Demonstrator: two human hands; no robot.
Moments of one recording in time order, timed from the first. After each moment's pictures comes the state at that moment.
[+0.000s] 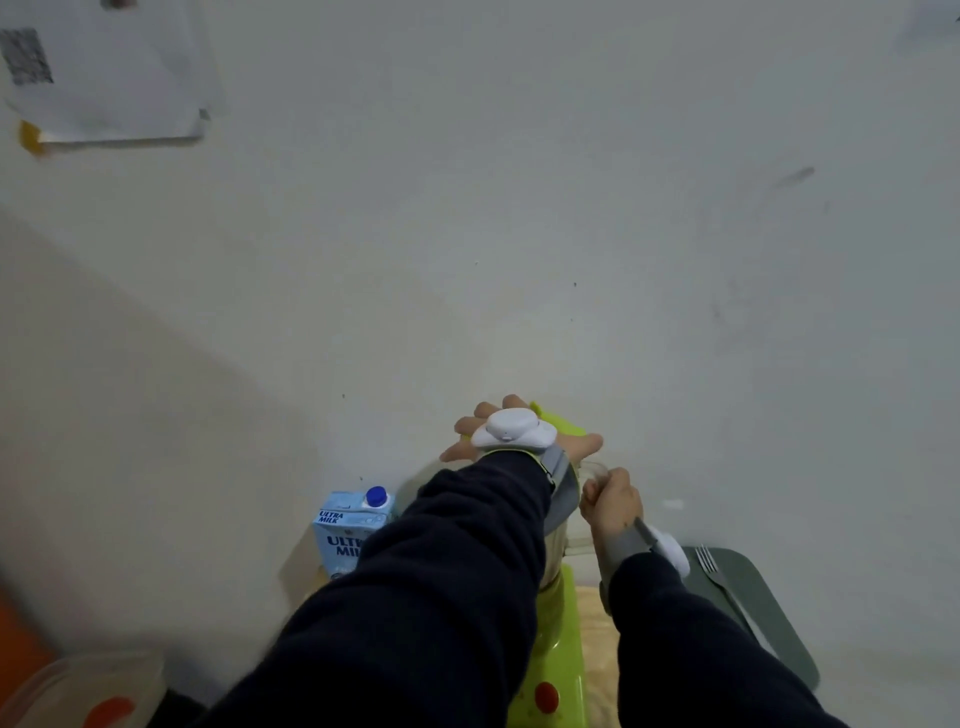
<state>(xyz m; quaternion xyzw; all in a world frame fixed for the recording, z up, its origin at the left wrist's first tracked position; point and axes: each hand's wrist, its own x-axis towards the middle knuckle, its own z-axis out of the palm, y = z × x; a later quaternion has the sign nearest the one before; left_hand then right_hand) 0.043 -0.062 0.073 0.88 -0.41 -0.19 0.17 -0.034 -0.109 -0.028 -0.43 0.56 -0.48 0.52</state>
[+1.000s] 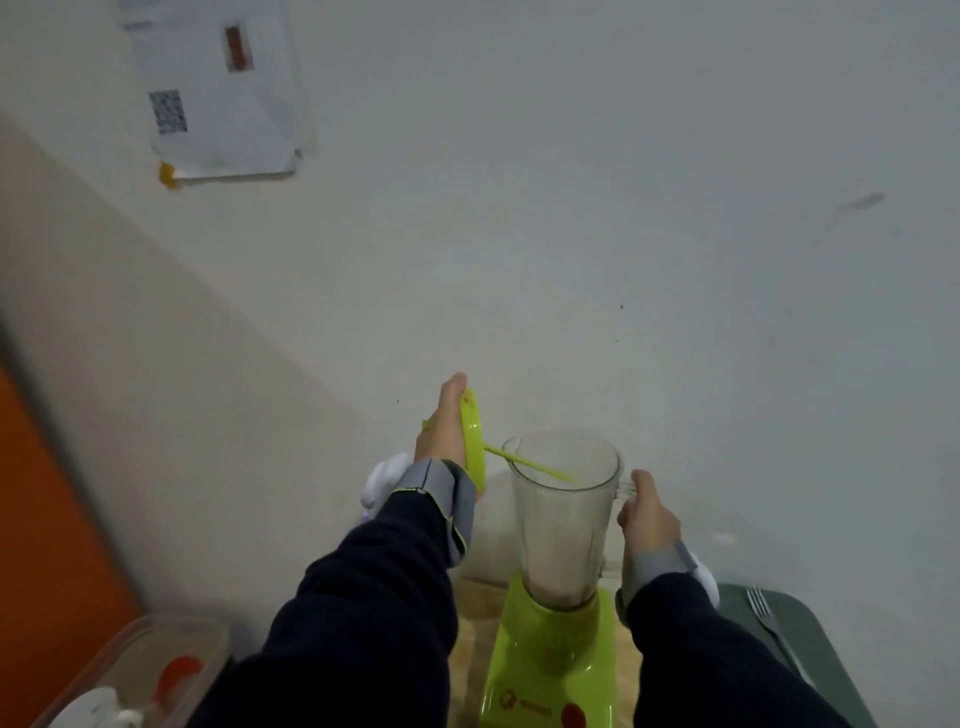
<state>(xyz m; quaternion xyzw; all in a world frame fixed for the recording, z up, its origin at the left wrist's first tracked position) 0.117 -0.003 0.075 0.65 -0.11 -0.37 0.66 -0.036 -0.108 -0.018 -0.42 0.57 -0.41 0.57</state>
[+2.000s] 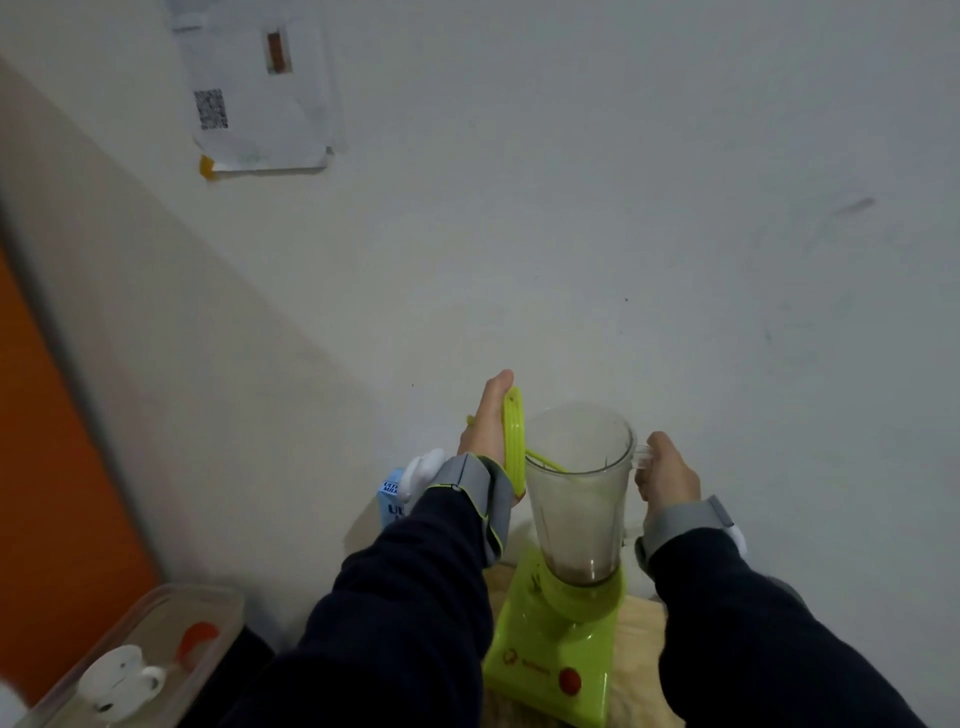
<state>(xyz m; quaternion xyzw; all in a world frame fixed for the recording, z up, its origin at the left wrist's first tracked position) 0.079 0.015 0.075 0.62 -0.12 -0.45 0.63 -0.052 -0.104 0.014 -0.40 0.52 -0.45 0.61</state>
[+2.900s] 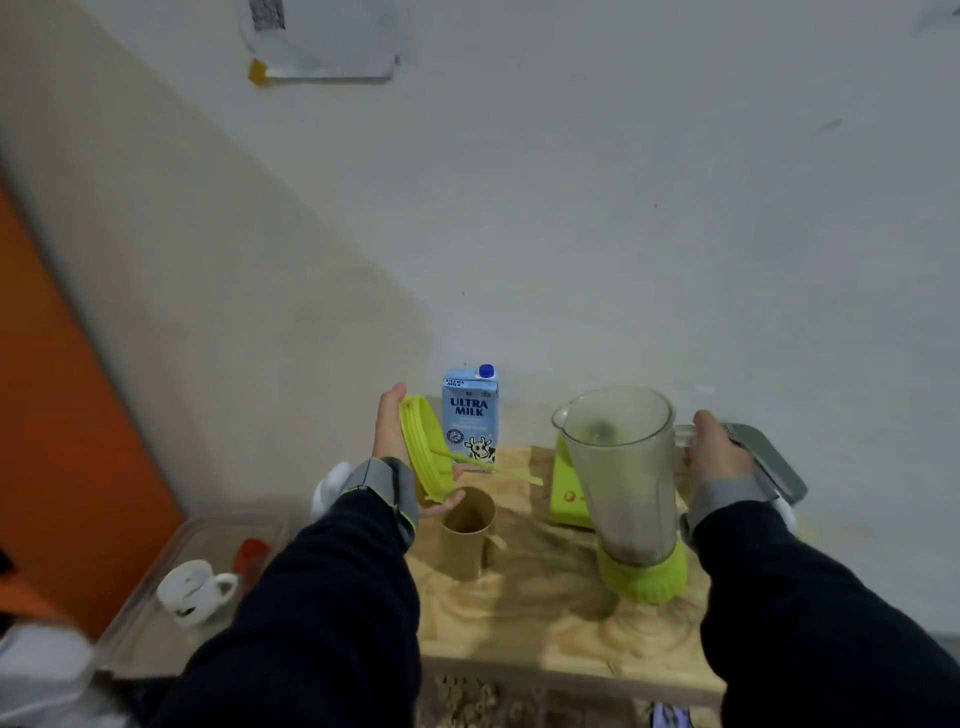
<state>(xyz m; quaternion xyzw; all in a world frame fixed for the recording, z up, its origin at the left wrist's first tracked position) 0.201 0.230 -0.014 0.58 -0.06 -0.58 0.57 -0.068 0.117 -0.016 -0.36 0.67 -0.43 0.49</state>
